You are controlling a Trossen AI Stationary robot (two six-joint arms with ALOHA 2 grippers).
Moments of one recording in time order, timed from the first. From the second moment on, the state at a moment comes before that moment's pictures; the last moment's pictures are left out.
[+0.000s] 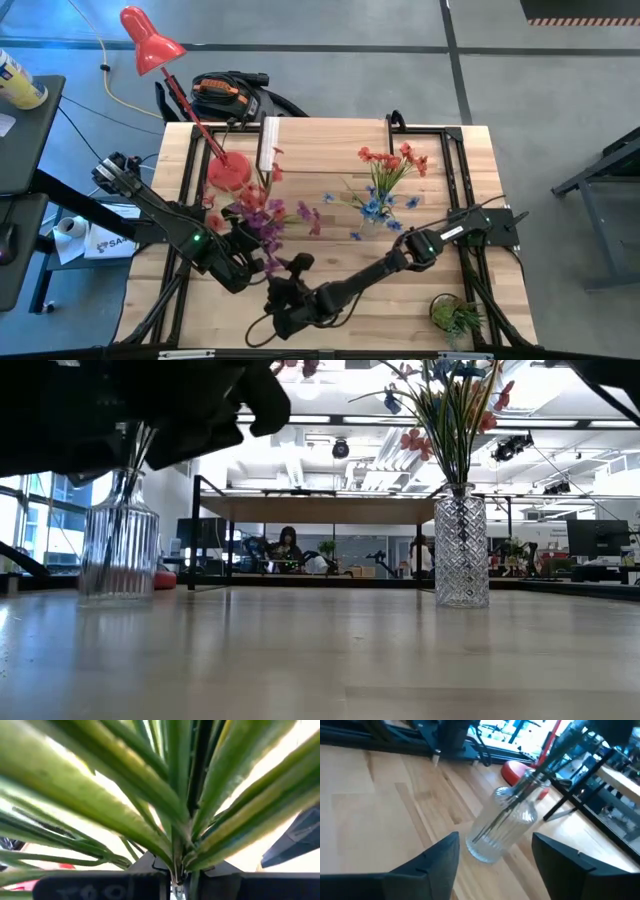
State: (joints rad) left arm -0.66 1.37 1.11 -1.05 -0.87 -0.91; right arm 0.48 2.66 2.35 -0.49 1.11 0.35
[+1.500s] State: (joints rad) left arm -0.70 1.37 0.98 -0.81 -0.94 -1.00; right arm 0.54 2.64 2.36 -0.53 1.17 0.49
